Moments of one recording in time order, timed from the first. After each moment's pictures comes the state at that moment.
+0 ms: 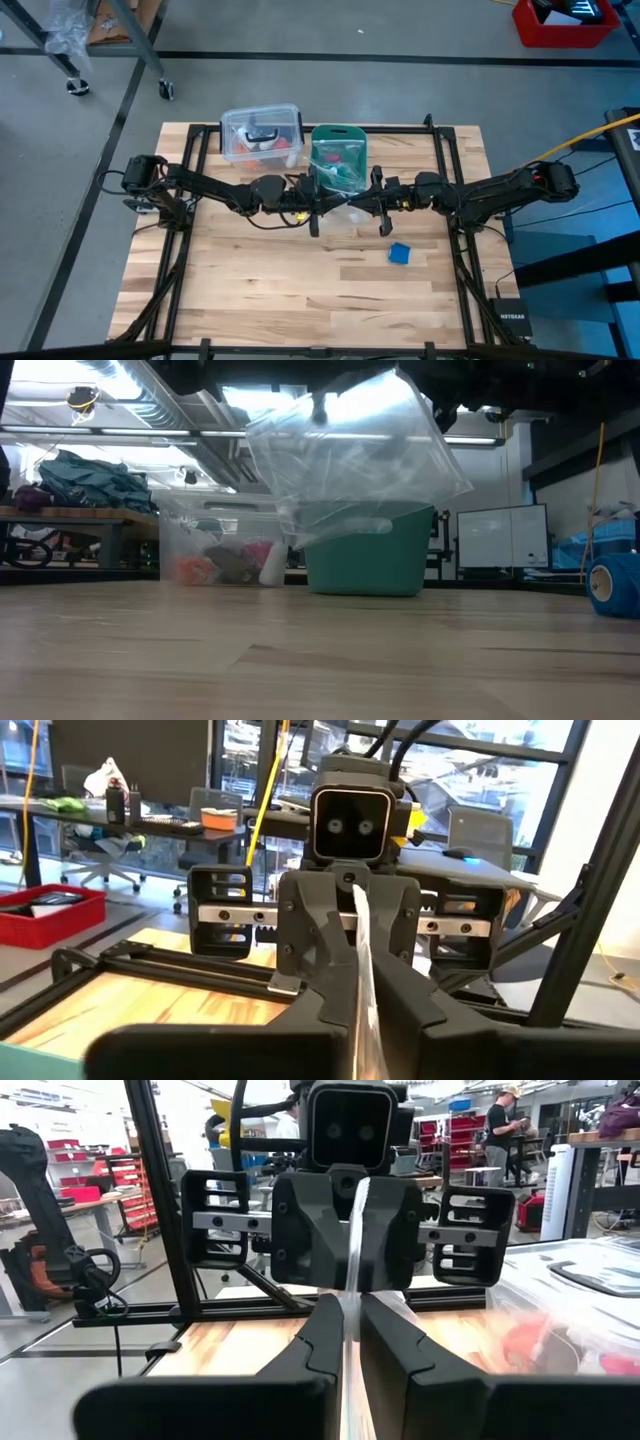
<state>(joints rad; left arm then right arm) -0.05 1.64 0.96 0.80 -0.13 -0.14 0.01 1.16 0.45 0.81 -0.11 0.10</state>
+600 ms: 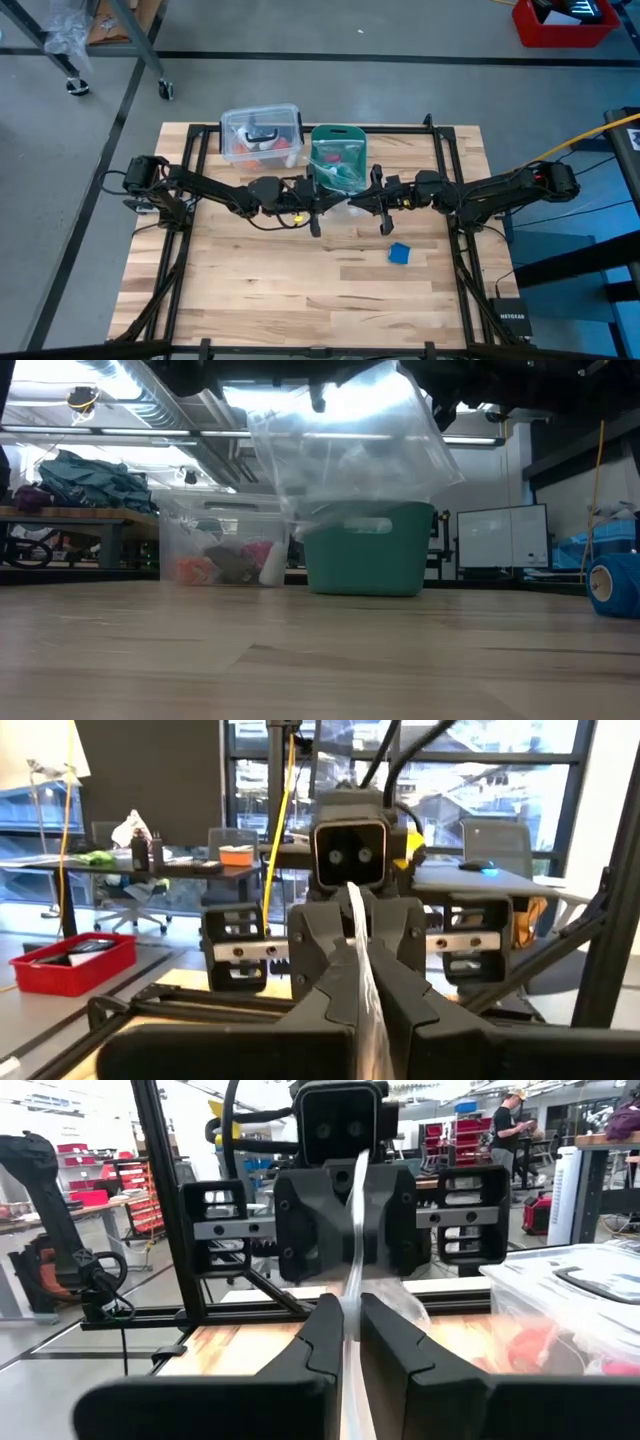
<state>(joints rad) -0.05 1.64 0.95 0.90 -0.19 -0.02 0.01 1.16 0.46 0.79 -0.14 0.10</state>
